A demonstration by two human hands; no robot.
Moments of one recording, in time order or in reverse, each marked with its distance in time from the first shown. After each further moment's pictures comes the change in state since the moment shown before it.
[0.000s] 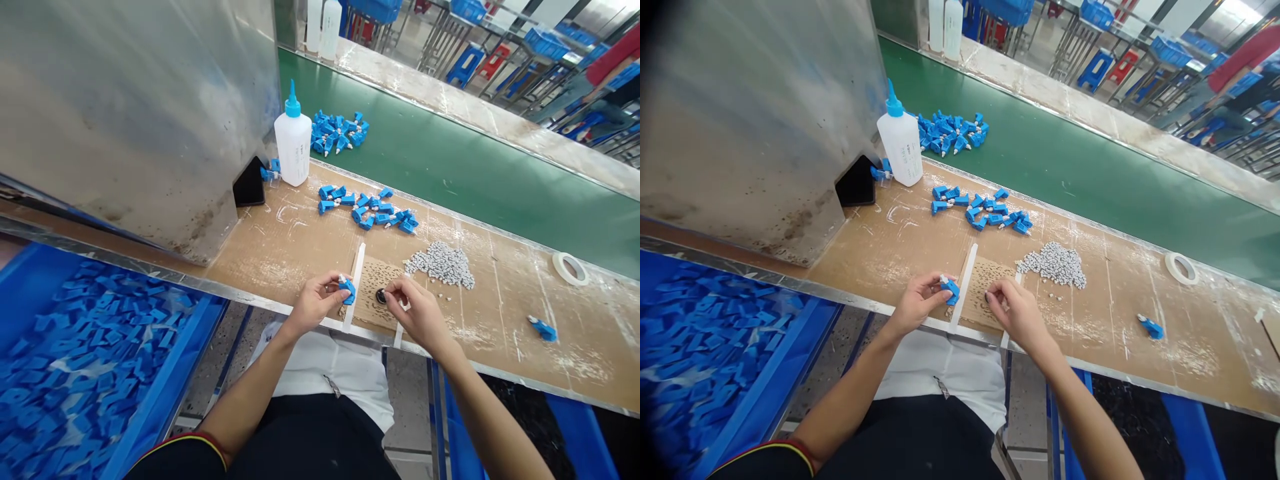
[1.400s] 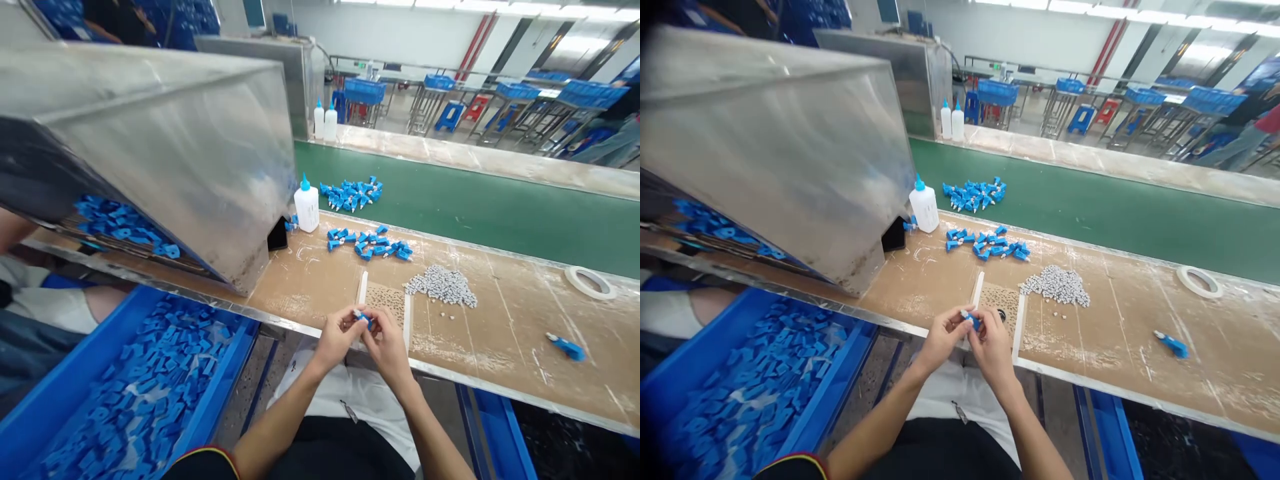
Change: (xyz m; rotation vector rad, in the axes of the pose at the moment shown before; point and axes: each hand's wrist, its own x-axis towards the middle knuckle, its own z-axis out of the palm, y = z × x) left_hand -0.032 0.017 0.042 0.222 0.098 -0.010; right_hand -0.019 -0.056 0.060 0.362 0.337 0.206
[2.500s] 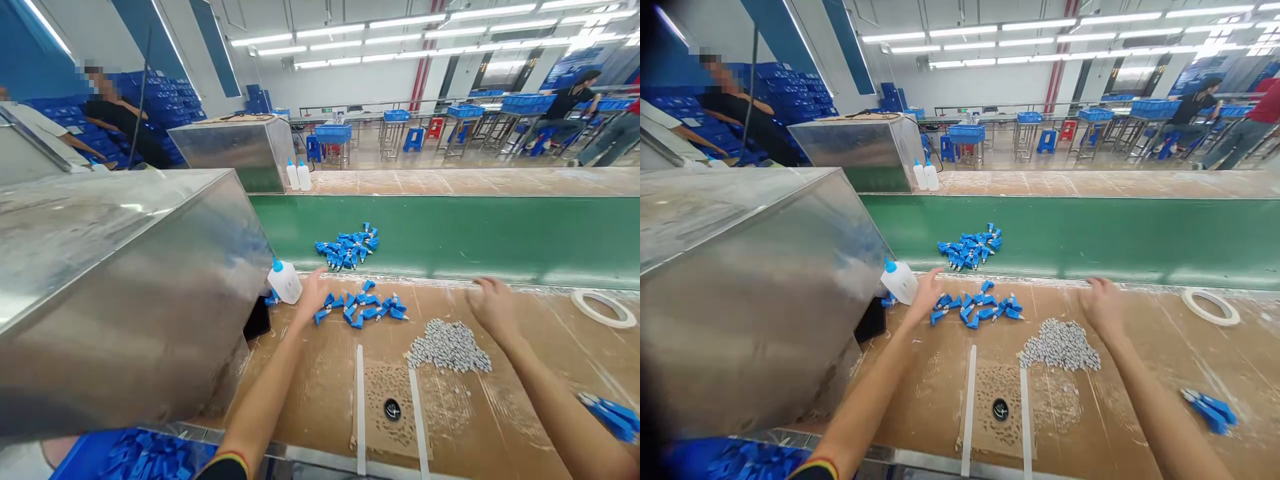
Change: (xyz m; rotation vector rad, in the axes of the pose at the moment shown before) left_hand 0.255 0.113 -0.034 0.716 0.234 0.098; right_hand 0.196 0.165 -0.222 -0.745 0.382 0.086
